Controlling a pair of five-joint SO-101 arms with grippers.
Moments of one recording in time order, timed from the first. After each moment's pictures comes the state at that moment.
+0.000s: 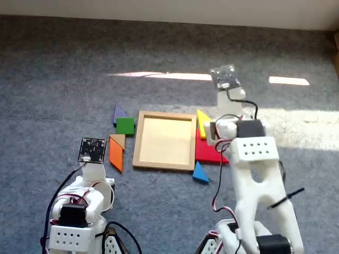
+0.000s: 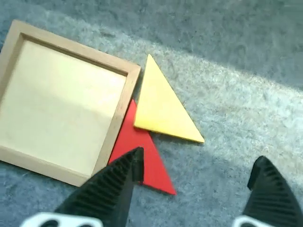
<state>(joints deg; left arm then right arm) -1.8 -102.5 96.0 75.9 5.1 -11.8 -25.2 33.2 60.0 13.8</state>
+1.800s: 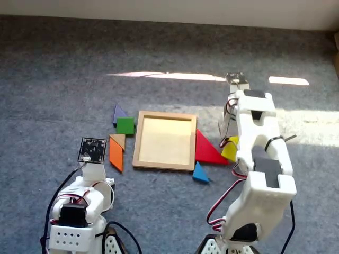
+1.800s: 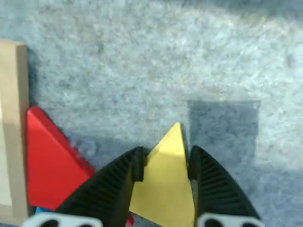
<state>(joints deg) -1.8 -102.5 96.0 75.9 5.1 0.2 16.4 8.3 67.6 15.8</state>
